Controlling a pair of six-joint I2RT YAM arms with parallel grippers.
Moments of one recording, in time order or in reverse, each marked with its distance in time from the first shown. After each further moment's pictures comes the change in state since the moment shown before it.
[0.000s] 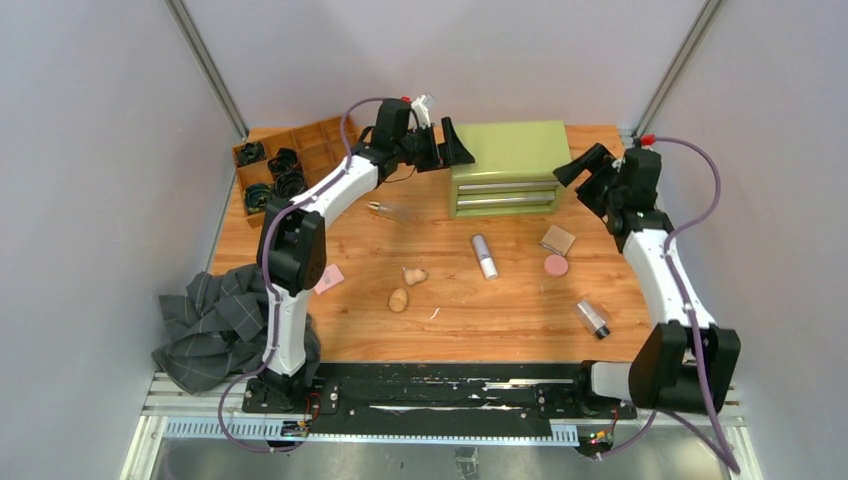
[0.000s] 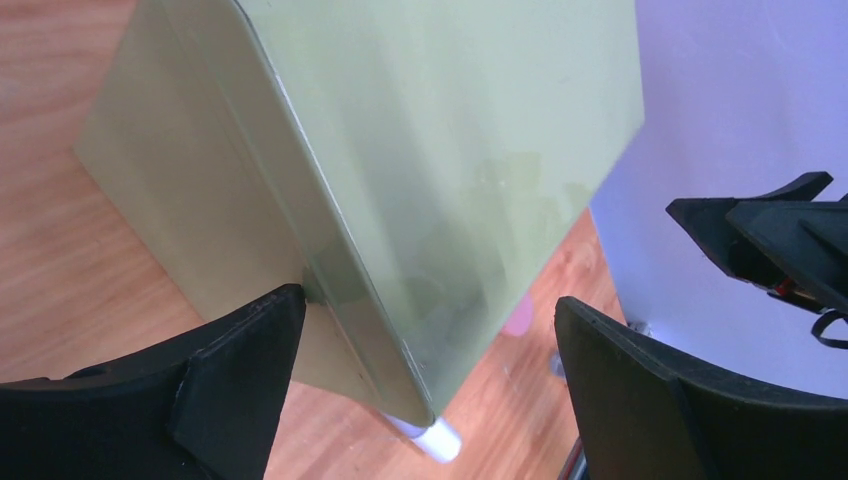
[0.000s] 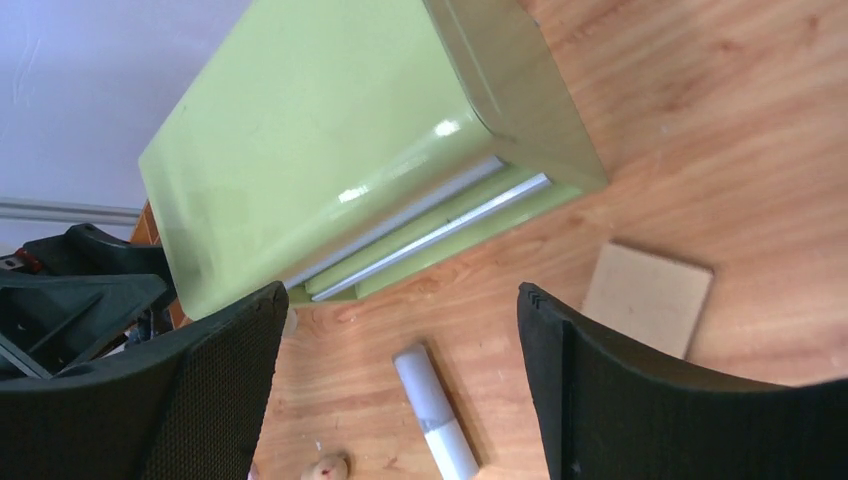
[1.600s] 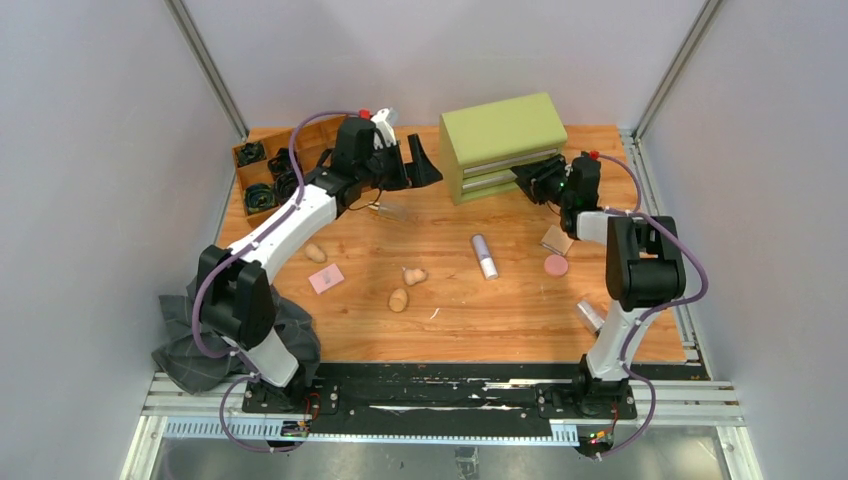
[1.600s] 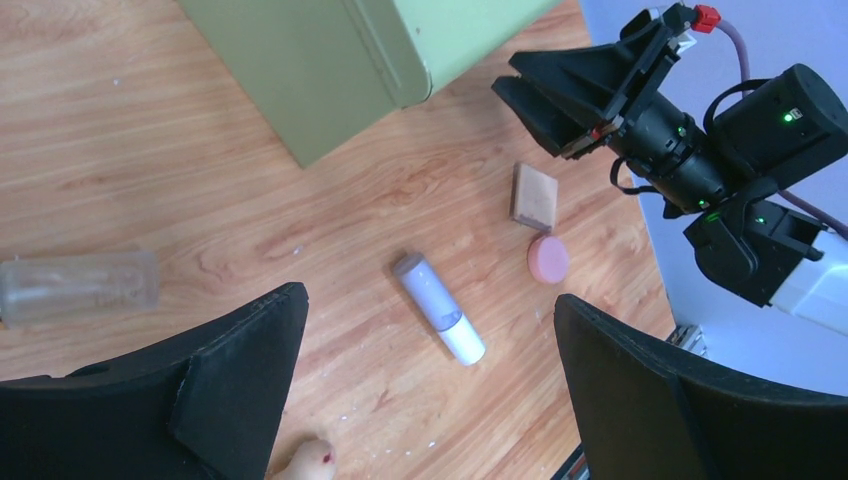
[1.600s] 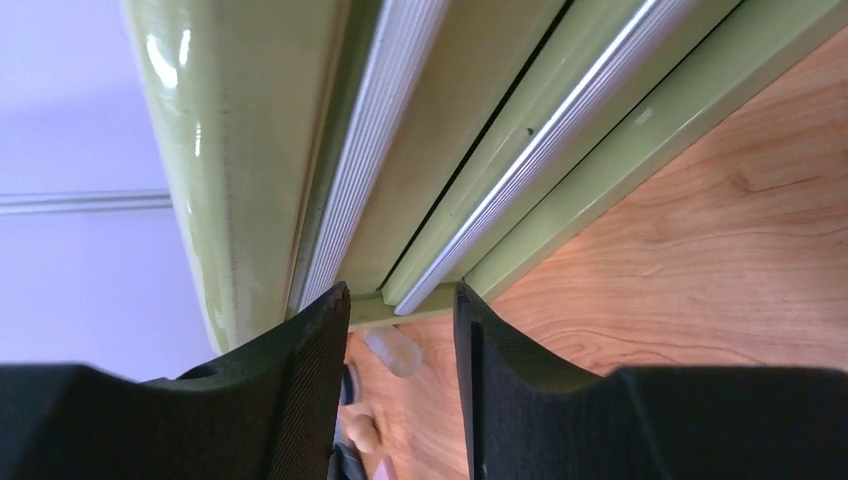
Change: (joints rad) left arm 0.017 -0.467 -0.422 -0.057 -0.188 0.073; right arm 0.103 0.556 -0.026 0.711 -0.227 0.473
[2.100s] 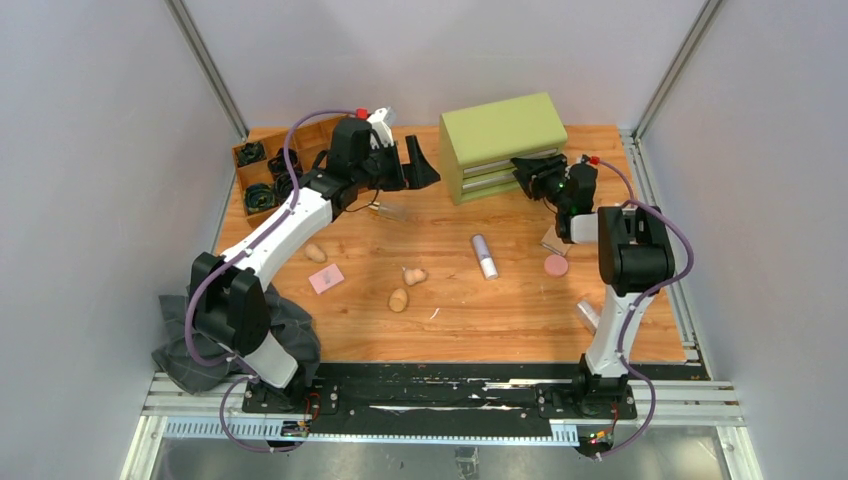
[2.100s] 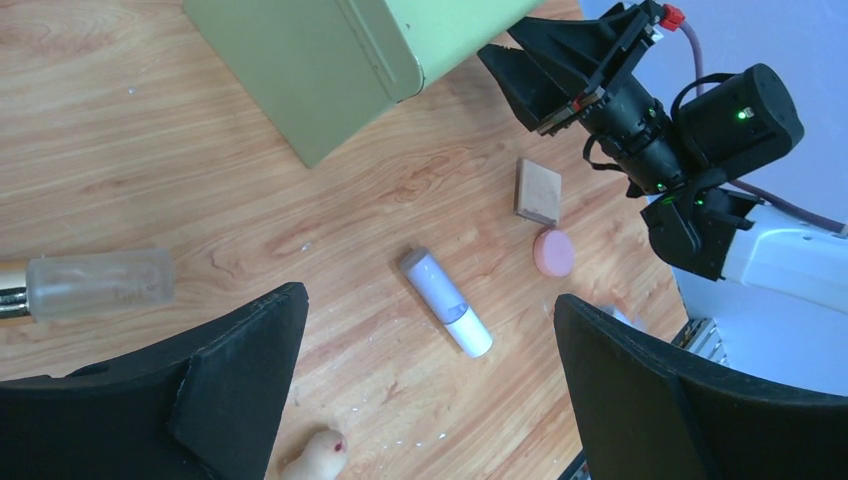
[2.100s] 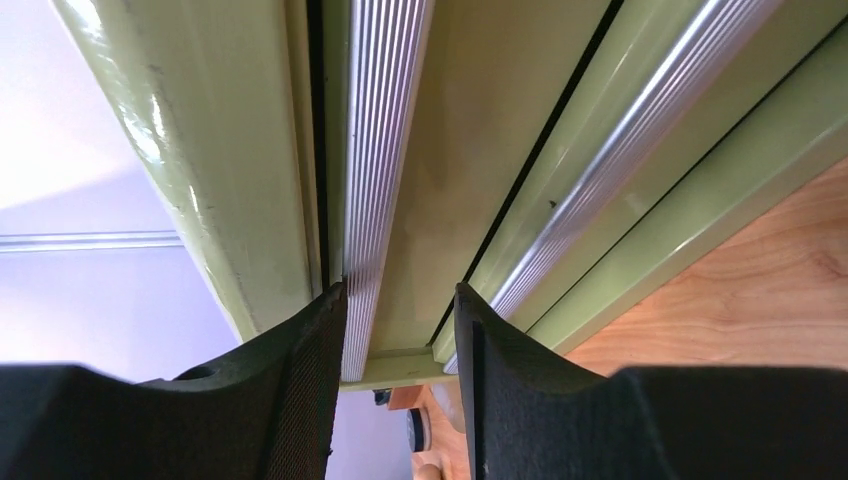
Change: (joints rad) left arm 0.000 -0.056 -0.040 -0.005 -0.005 0.038; right arm 0.000 0.122 -0.029 0.336 0.041 0.205
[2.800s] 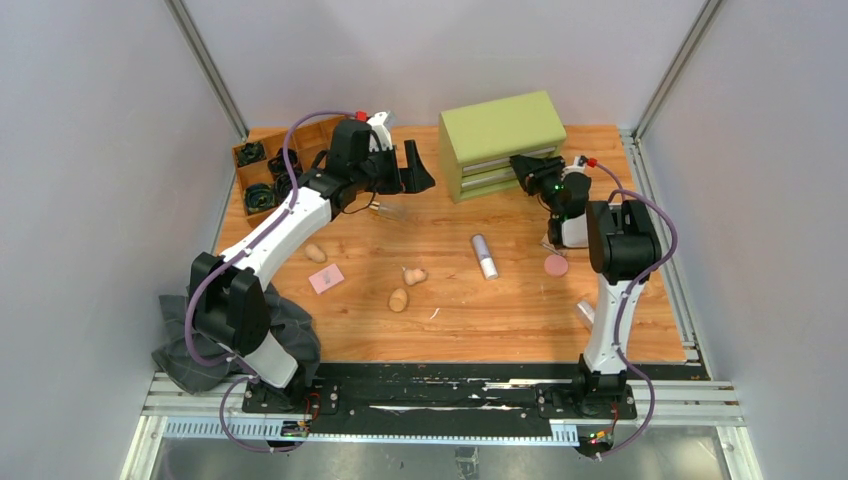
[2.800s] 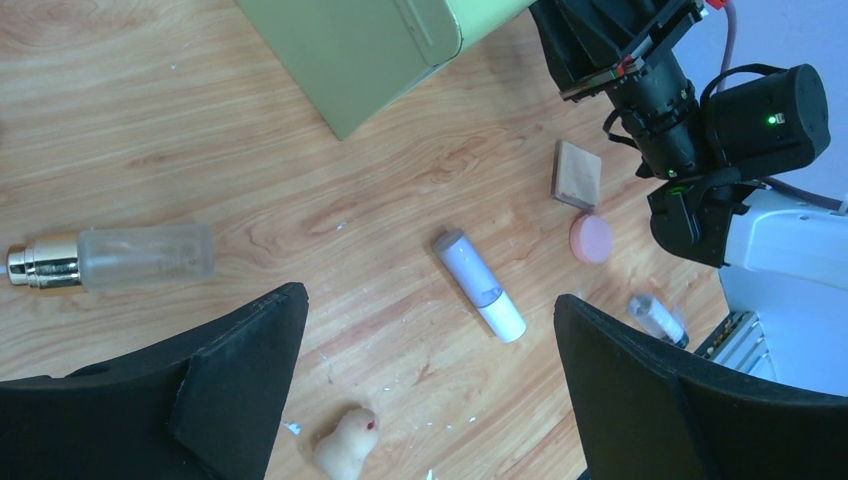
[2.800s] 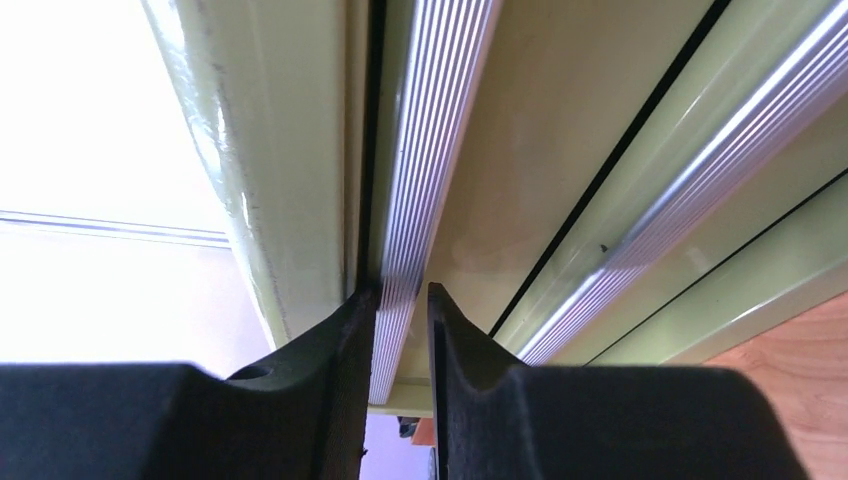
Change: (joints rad) left arm 0.006 0.000 0.003 -0.066 -0.029 0.059; right arm 0.020 0.140 0.017 0.312 0.046 0.094
